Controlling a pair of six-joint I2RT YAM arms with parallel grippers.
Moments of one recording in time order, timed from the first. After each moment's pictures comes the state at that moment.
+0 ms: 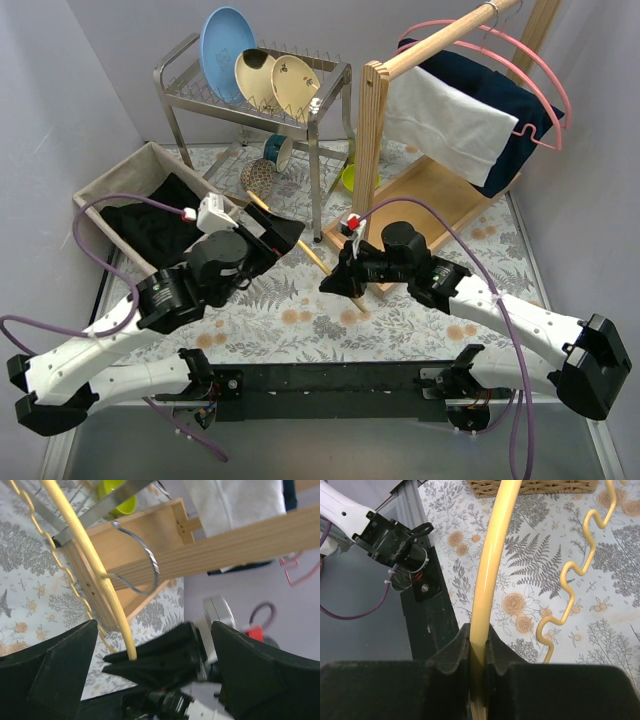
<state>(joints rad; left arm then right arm) -1.04 0.89 1.11 -0.61 -0.61 -1.27 0.89 1.12 0.77 0.00 -0.51 0.28</state>
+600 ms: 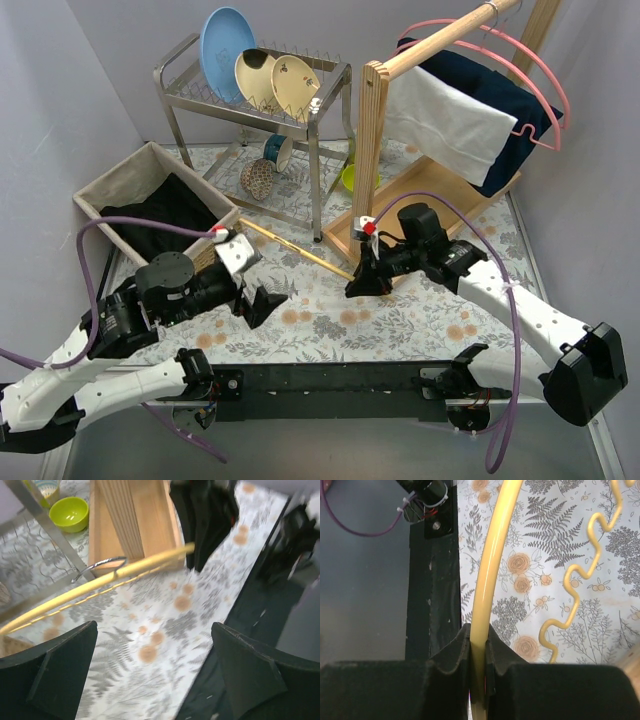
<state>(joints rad) -1.04 0.66 1.11 -0.71 -0.07 -0.04 0.67 1.14 0.87 -0.40 -0.93 -0.18</state>
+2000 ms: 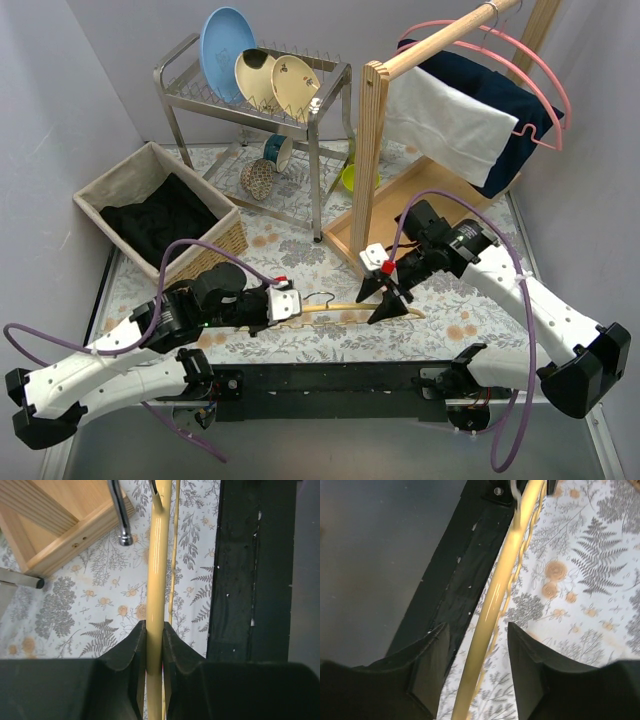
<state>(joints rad) -1.04 0.68 0.83 -0.68 0.23 0.39 0.66 1.18 1.14 -1.16 -1.08 -1.05</state>
